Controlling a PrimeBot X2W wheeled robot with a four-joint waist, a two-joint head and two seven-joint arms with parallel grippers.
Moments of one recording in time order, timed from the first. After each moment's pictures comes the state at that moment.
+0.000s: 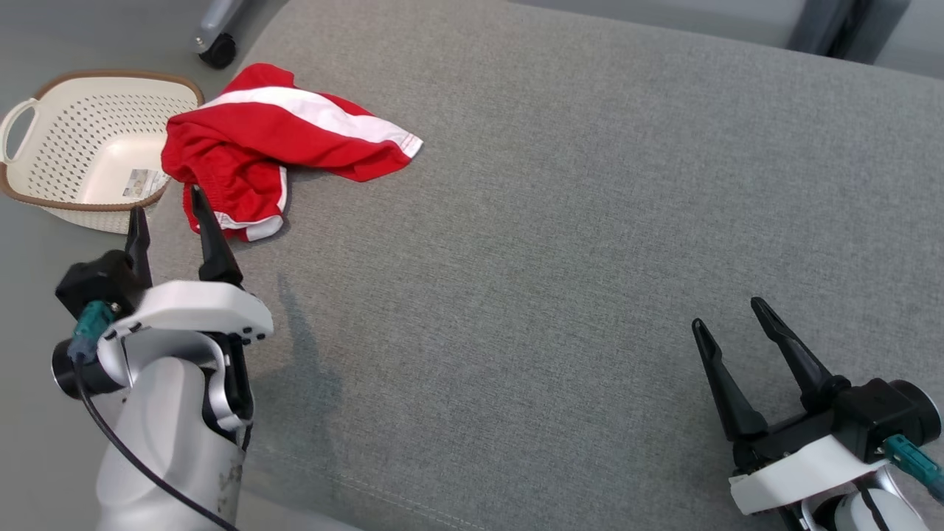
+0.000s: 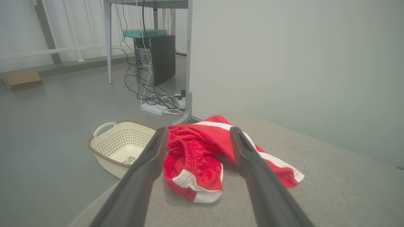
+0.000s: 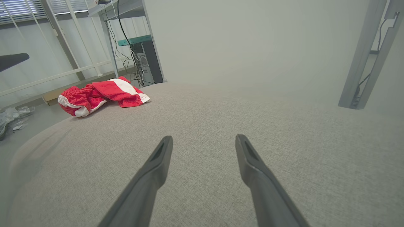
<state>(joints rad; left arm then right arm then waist) -0.47 0.05 0.00 0.48 -0.37 0.21 -0.26 -0.10 -0.27 0.29 0.08 0.28 0.13 -0.26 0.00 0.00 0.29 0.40</state>
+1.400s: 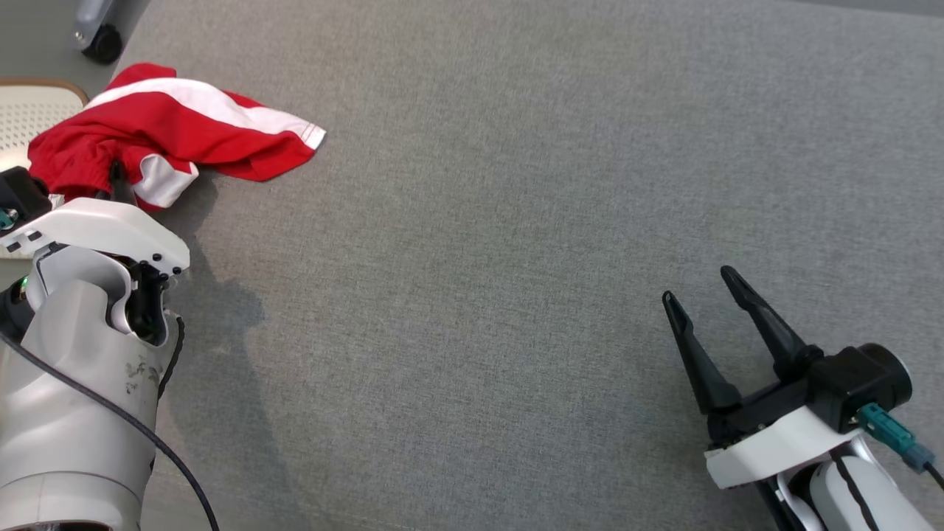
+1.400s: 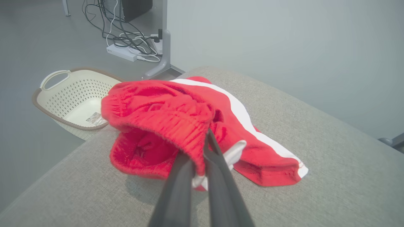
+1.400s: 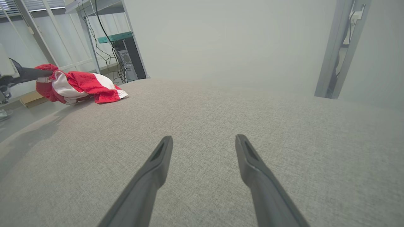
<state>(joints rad) -0.90 0.18 0.05 1.16 -0.50 -0.02 -0.18 -0.21 -0.28 0.36 0.10 0.29 0.13 -0.26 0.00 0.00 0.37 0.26</state>
